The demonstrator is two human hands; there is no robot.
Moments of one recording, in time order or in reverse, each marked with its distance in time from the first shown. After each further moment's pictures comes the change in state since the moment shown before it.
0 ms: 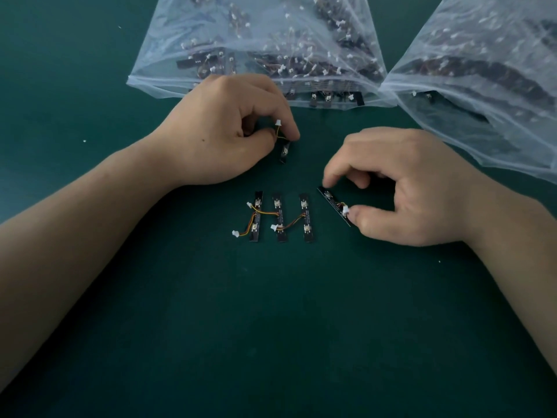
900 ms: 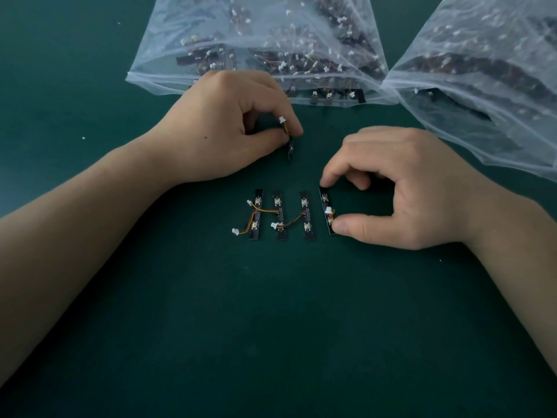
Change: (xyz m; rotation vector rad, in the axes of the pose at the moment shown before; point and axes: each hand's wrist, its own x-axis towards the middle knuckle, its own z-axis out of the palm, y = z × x) left_hand 0.001 -0.008 0.003 0.012 0.032 0.020; right_hand -0.001 -0.001 0.003 0.004 0.014 -0.015
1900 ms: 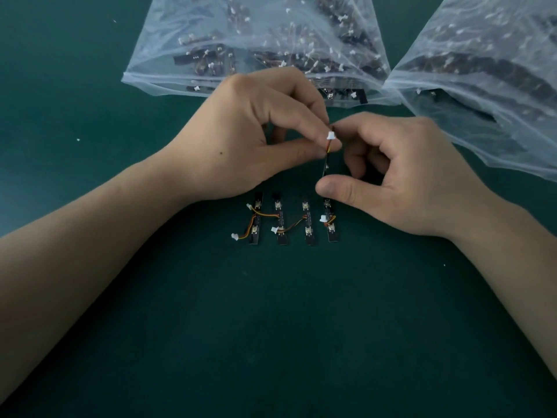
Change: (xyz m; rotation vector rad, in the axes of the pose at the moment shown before) left_hand 0.000 0.017 0.016 -0.255 0.048 0.165; right_hand 0.009 -0.002 0.009 0.094 0.215 0.244
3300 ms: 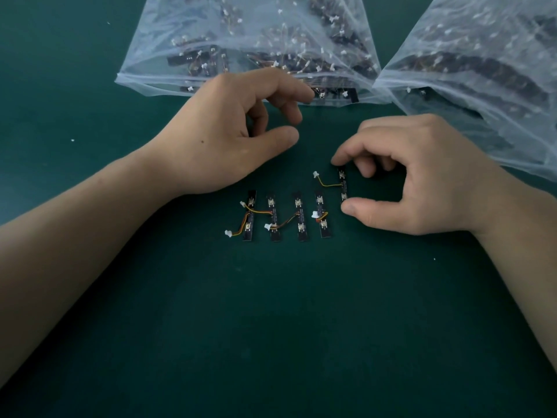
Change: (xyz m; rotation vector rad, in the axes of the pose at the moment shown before) left_hand -0.002 -0.008 -0.007 0.107 0.010 -0.194; right_hand -0.008 0.014 -0.023 -0.104 -0.169 -0.123
